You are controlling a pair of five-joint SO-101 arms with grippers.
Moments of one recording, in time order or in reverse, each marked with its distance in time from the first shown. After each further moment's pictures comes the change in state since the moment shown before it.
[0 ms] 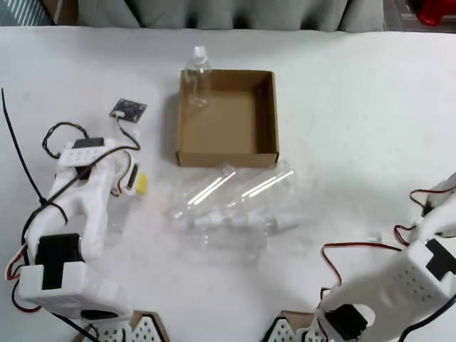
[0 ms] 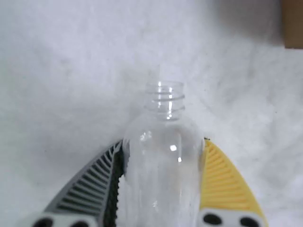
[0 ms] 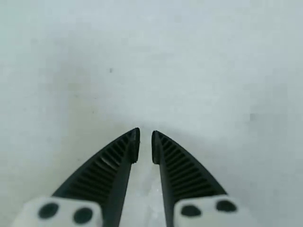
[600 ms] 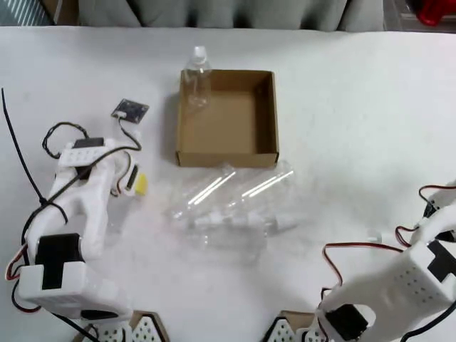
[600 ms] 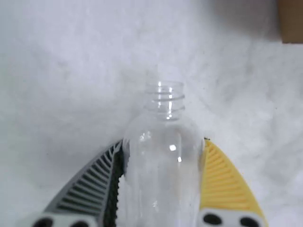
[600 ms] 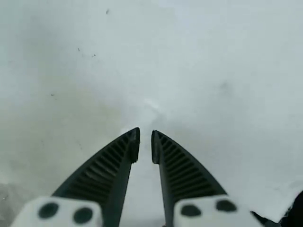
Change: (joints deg) left arm 0.0 0.0 0.0 0.0 -2.1; right arm 1.1 0.0 -9.1 18.5 15.8
